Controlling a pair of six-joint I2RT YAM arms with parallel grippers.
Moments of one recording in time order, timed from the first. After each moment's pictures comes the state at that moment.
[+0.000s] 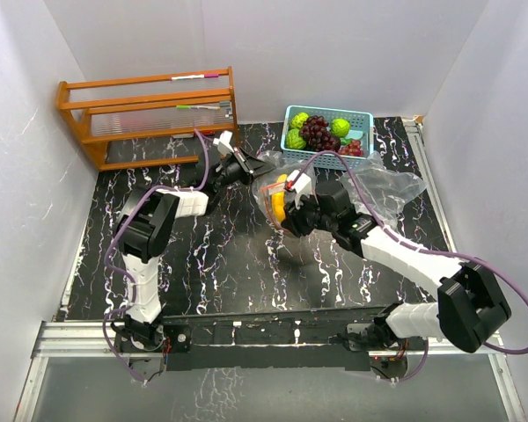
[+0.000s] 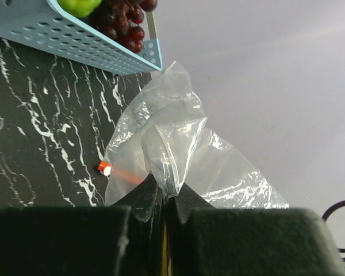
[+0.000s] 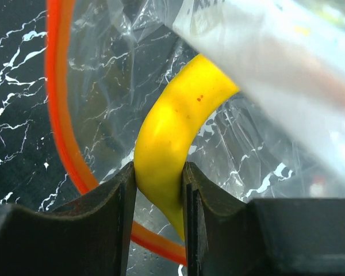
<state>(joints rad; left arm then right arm) -0.41 2.04 1.12 0.86 0.56 -1.23 0.61 1.28 0.78 -0.03 -0.26 -0.11</state>
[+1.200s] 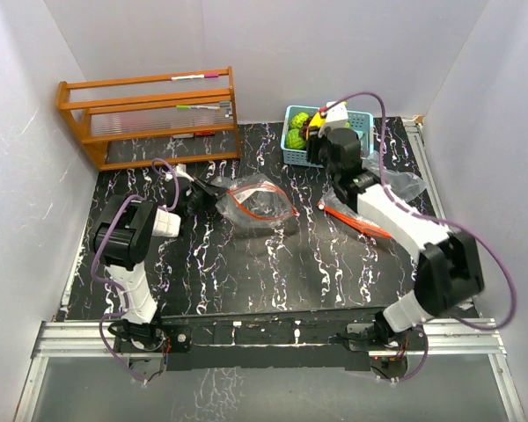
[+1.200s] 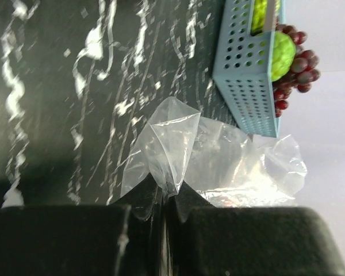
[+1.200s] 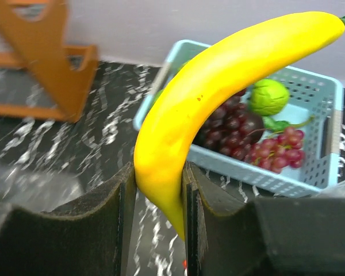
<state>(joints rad) -0.23 1.90 0.75 0.79 0.28 -1.10 0.45 1.44 1.11 0.14 0.19 0.04</state>
